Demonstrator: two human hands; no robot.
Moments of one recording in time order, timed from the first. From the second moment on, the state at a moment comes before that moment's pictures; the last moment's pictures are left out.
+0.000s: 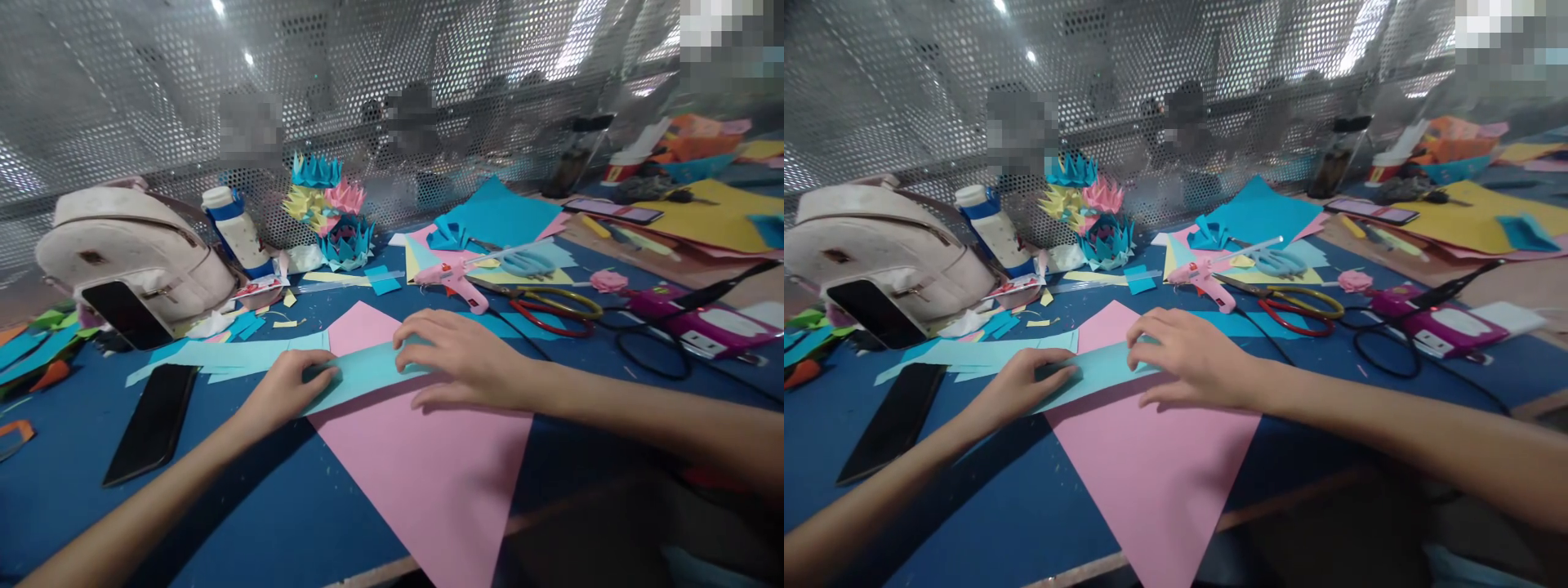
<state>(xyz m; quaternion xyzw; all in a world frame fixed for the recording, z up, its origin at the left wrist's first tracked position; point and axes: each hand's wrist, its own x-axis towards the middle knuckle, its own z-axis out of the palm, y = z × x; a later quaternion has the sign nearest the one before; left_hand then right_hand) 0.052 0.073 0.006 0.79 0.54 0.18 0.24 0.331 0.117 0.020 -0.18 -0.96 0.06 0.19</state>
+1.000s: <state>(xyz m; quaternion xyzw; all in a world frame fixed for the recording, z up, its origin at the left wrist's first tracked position) 0.046 0.076 -0.007 0.65 0.61 0.30 0.34 0.318 0.150 -0.009 -0.41 -0.73 0.44 0.33</state>
